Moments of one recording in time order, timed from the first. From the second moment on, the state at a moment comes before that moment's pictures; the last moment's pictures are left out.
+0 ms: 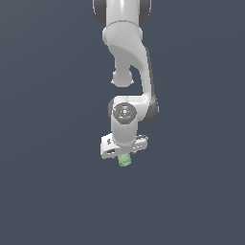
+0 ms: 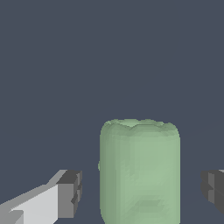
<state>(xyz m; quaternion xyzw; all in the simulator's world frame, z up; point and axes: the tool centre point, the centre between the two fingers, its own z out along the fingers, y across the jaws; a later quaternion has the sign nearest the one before) 0.057 0.006 0.060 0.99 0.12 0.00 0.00</state>
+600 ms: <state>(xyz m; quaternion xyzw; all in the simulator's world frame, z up) 0.058 0.006 0.041 0.99 0.12 0.00 0.00</state>
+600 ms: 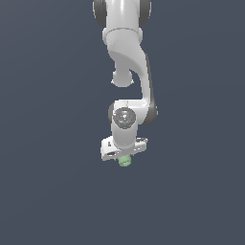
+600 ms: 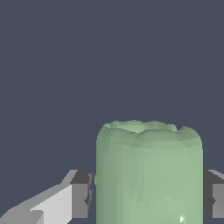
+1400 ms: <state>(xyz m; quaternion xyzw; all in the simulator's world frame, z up) 0.051 0.008 0.055 0.99 0.12 0.00 0.00</state>
